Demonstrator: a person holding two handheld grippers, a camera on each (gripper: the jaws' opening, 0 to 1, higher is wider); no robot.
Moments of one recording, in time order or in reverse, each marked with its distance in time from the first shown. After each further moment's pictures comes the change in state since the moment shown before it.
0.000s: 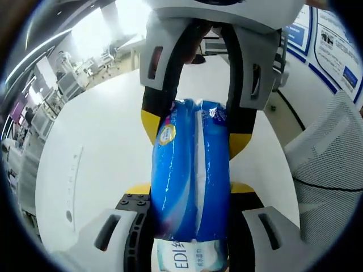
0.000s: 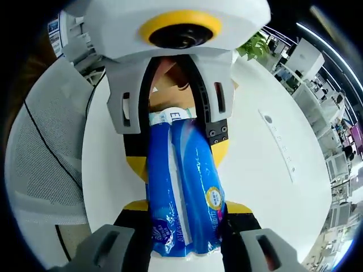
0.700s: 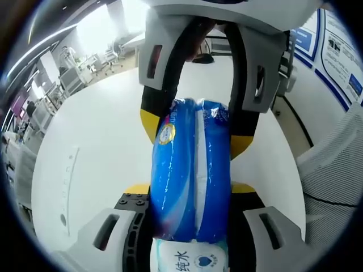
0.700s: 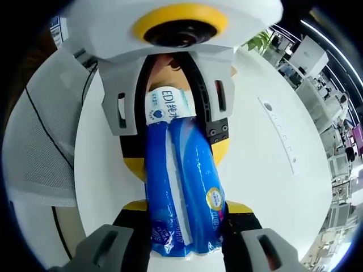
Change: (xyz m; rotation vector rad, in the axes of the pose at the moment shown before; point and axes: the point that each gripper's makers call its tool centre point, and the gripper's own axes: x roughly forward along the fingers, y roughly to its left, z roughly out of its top) left arm 0.033 0.012 0.010 -0.045 -0.005 0.010; right arm 0.010 -0.019 -0.035 -0.015 0.054 0.011
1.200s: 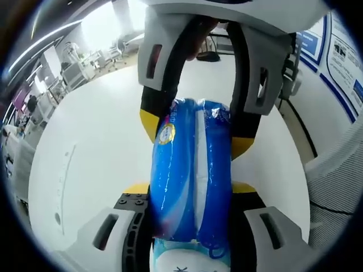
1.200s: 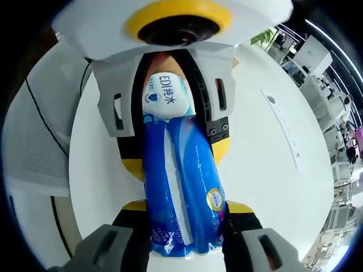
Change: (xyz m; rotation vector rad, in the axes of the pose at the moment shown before) left arm 0.024 0.008 -0.006 -0.036 0.003 0.013; right arm 0.012 -0.002 -0.012 -0.018 0.030 0.014
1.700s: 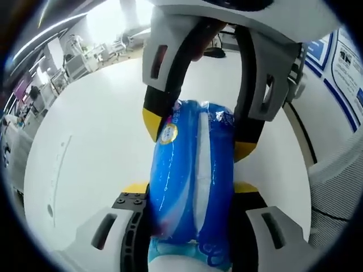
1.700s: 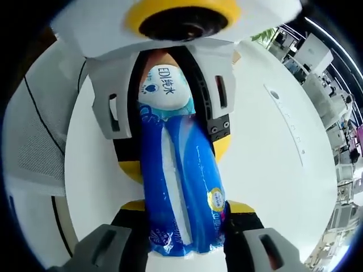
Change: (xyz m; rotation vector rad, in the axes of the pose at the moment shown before) left arm 0.017 0.001 -0.011 -0.053 0.016 0.001; right arm 0.021 0.002 -0.006 0.004 0.001 0.014
